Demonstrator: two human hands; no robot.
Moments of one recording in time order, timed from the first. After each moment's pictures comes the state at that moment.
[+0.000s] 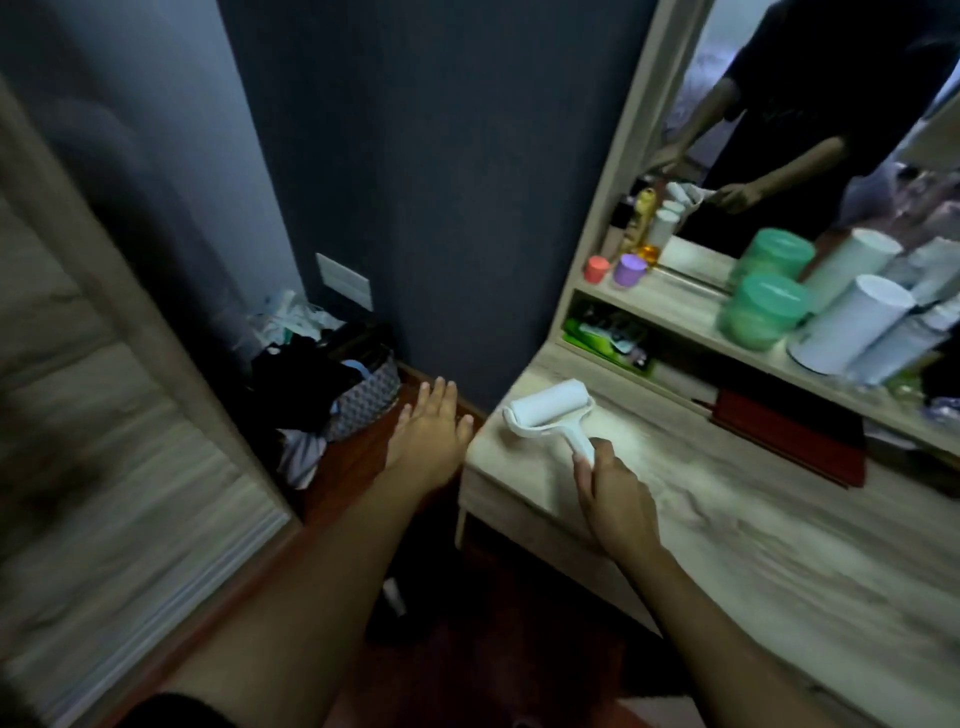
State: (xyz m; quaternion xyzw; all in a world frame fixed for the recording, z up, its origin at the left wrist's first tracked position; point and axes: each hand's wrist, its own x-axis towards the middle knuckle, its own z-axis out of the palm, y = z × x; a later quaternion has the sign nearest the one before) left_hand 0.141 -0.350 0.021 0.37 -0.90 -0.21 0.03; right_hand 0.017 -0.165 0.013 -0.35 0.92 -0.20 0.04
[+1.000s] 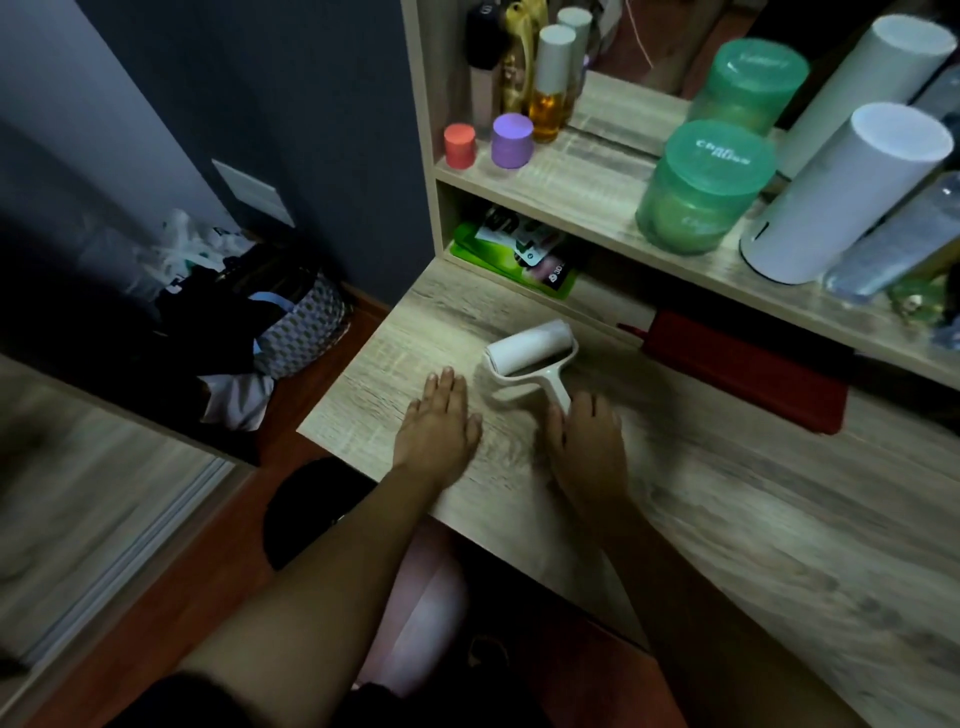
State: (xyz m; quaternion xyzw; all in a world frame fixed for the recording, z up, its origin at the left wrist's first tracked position) left_hand -0.044 -0.248 -0.095 0.34 -0.92 -0.17 -0.10; right_hand -0.157 -0.115 -0.094 -0.30 0.93 -0.22 0.07
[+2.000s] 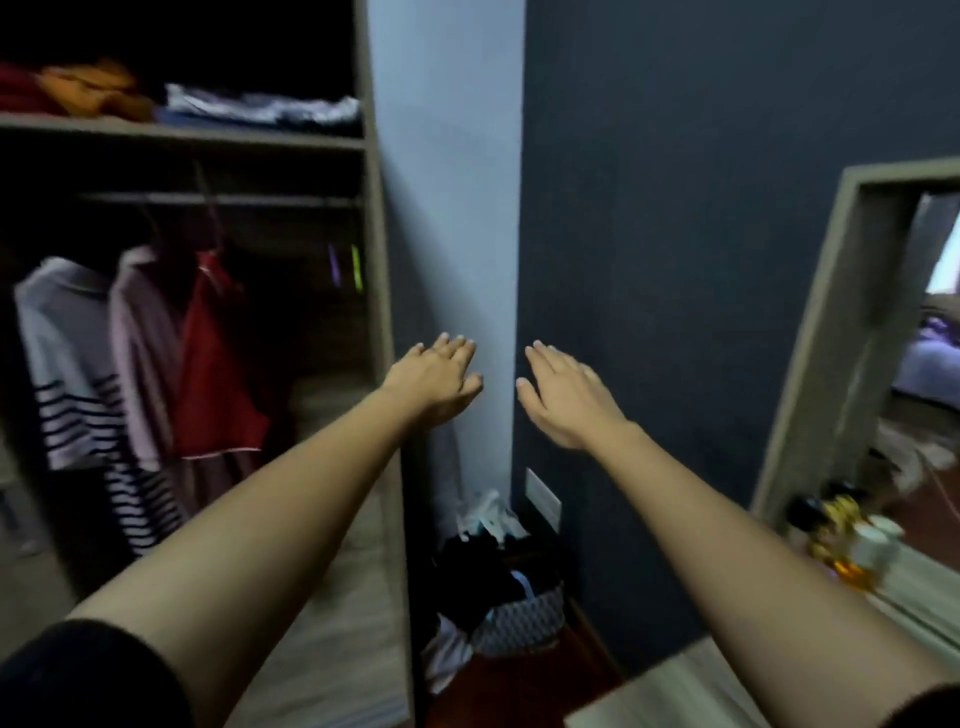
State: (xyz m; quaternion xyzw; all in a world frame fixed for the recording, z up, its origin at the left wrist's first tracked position) left_hand 0.218 -0.410 0.339 0.52 -0.84 0.13 0.10; right_hand 0.040 -0.365 0.320 -0.76 0.60 -0.23 -0.11
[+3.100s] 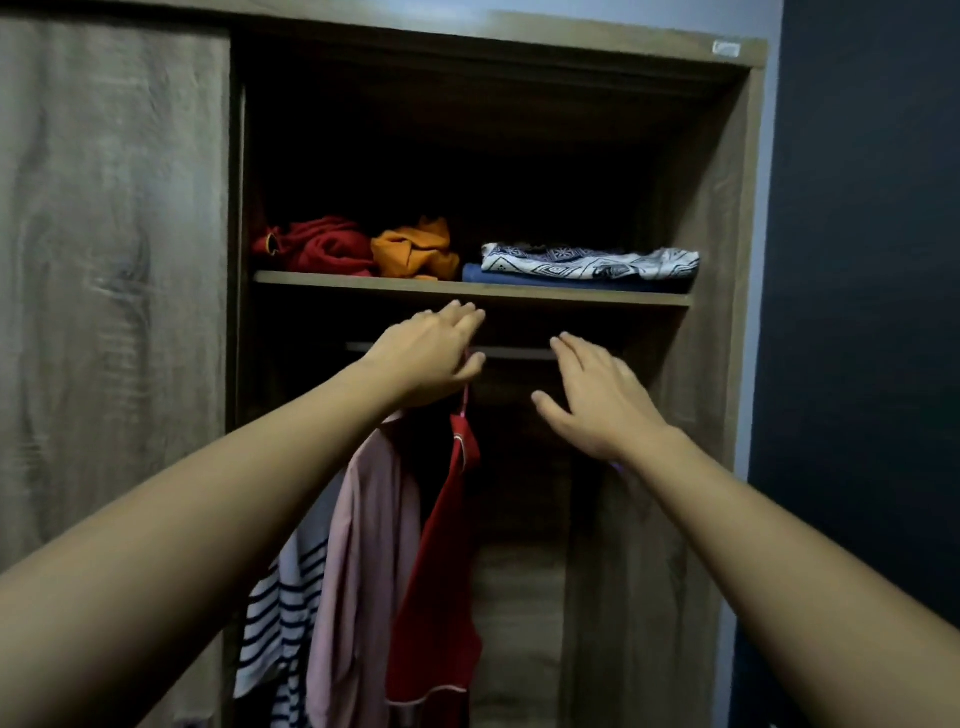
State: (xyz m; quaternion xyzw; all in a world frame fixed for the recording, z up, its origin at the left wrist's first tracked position) left_hand 0.614 -0.588 0.524 0.55 -0.73 0.35 0.20; right_hand 0.413 -0.613 0.486 -0.80 0.47 -0.30 -0.24
